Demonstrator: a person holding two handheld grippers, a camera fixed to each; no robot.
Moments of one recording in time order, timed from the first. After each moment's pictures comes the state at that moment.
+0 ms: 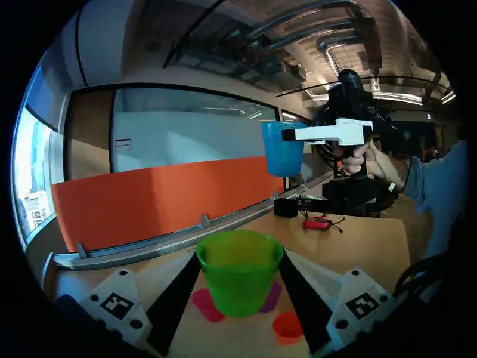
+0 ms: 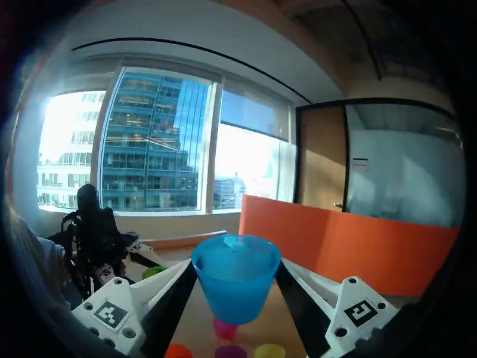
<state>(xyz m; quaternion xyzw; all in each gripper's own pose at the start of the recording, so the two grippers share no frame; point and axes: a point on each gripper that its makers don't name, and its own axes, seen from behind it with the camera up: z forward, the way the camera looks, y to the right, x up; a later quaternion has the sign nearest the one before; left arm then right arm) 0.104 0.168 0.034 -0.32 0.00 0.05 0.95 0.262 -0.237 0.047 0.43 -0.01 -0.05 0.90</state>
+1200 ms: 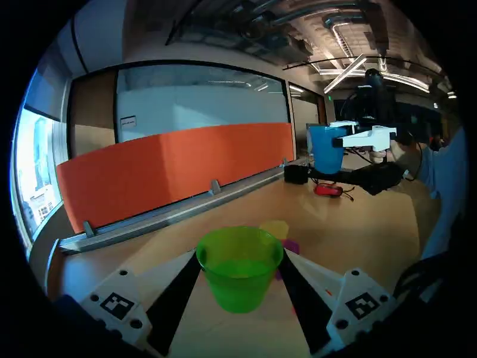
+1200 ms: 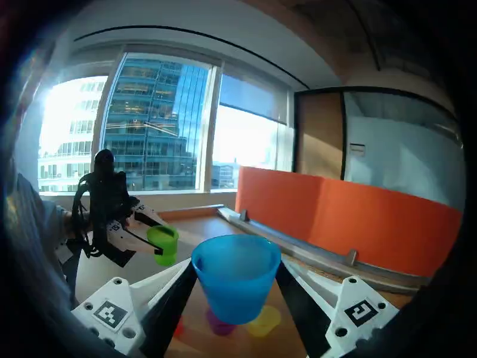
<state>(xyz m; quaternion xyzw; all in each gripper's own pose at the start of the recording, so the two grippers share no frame) 0.033 0.134 0.046 -0.29 -0.08 0.09 0.95 0.162 -0.179 0.023 0.43 -0.05 -0.07 0.90</state>
